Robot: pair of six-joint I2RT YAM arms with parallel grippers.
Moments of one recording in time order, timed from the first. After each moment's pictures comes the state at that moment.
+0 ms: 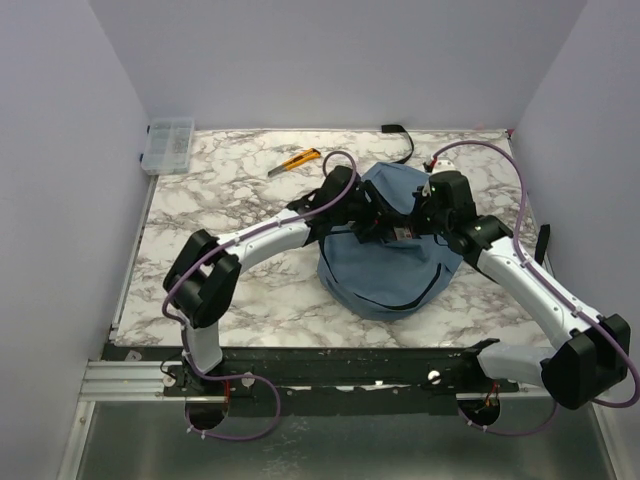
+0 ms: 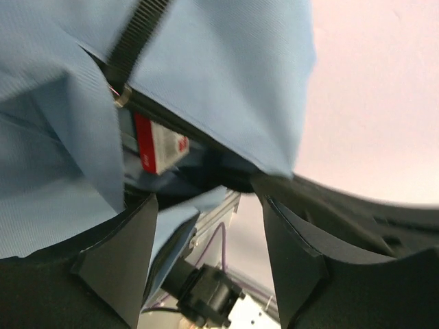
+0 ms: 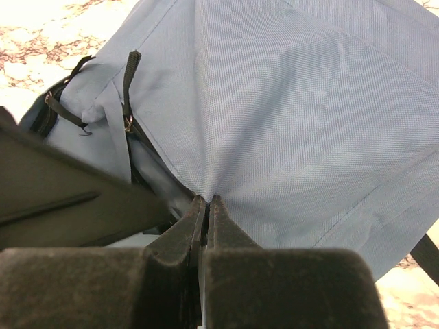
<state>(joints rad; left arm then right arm) -0.77 1.86 1.39 -0.09 0.28 -1.36 0.44 1.22 1.02 -0.45 0.15 0.29</state>
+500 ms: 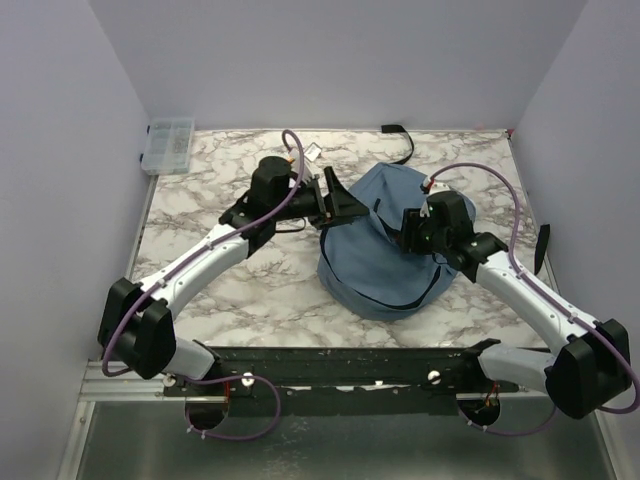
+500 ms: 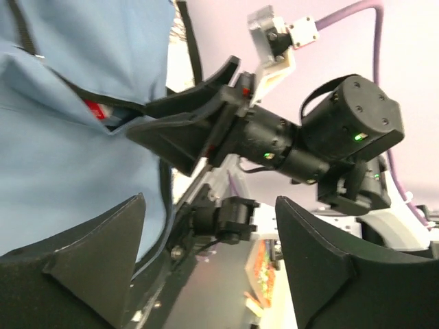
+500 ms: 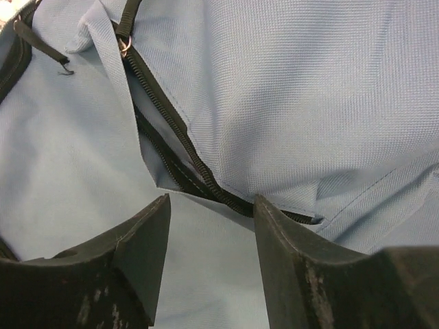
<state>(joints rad) -0.63 1.44 1.14 0.05 0.60 -1.00 0.45 1.16 0.84 -0.40 0.07 0.32</state>
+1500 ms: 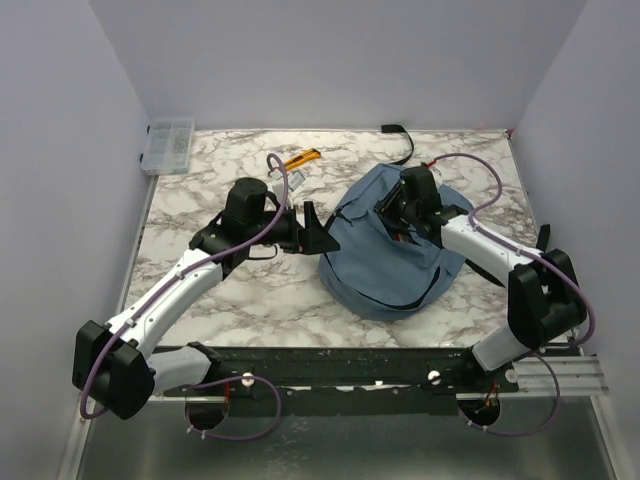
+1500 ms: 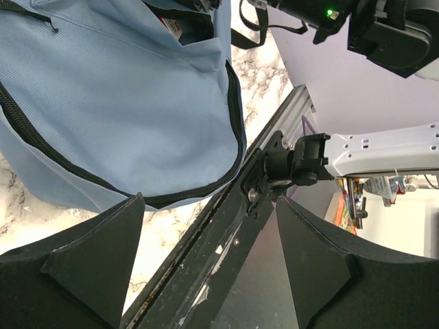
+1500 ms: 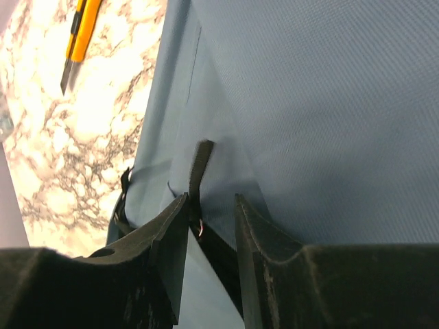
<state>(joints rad) -0.52 1.18 0.95 -0.23 0.67 -0.60 0.45 1.54 1.03 -0.15 0.14 0.89</state>
